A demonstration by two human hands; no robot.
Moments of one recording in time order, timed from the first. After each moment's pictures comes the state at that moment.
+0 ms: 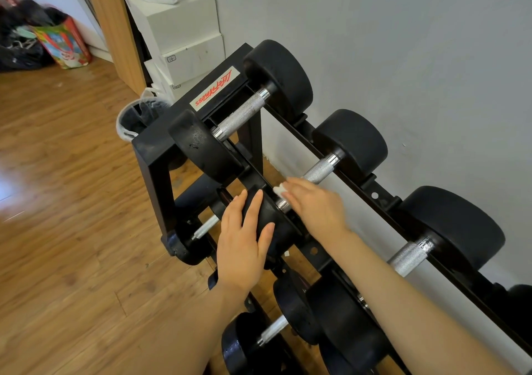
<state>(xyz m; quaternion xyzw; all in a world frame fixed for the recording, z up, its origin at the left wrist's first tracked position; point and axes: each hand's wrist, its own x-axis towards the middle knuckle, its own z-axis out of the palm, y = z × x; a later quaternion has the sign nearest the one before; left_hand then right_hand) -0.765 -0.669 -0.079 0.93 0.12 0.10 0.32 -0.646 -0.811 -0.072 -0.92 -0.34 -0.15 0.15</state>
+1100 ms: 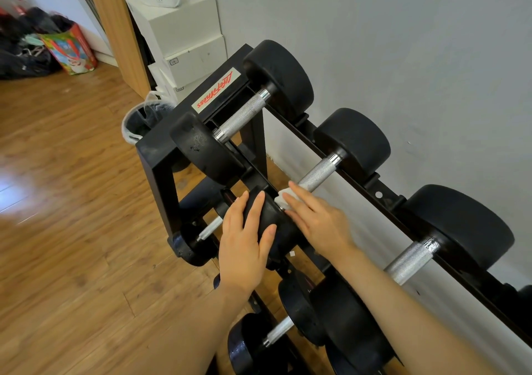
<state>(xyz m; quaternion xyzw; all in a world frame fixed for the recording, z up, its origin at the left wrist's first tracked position) -0.766 -0.668 -0.080 0.94 0.12 0.09 0.32 -0.665 -0.829 -0.088 -0.89 -0.40 -0.14 0.16</state>
